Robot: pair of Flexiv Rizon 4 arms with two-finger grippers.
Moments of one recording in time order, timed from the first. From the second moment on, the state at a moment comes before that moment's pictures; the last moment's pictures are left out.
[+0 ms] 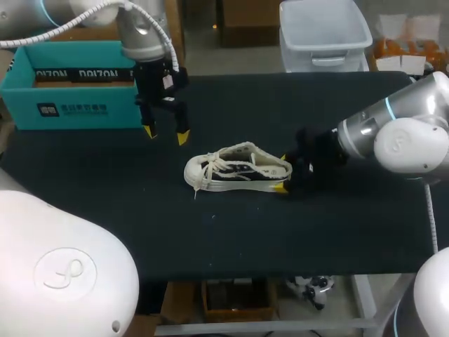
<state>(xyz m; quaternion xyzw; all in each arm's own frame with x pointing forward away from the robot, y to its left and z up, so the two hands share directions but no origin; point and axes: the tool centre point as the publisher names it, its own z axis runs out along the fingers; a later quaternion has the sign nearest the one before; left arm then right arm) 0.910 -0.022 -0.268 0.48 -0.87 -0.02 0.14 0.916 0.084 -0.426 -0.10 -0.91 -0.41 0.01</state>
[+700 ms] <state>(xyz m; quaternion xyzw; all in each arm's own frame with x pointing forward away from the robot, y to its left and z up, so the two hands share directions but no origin) 0.914 -0.028 -0.273 0.48 -0.87 -0.02 0.15 0.918 0.094 -0.431 -0.08 -0.89 -0.45 0.00</state>
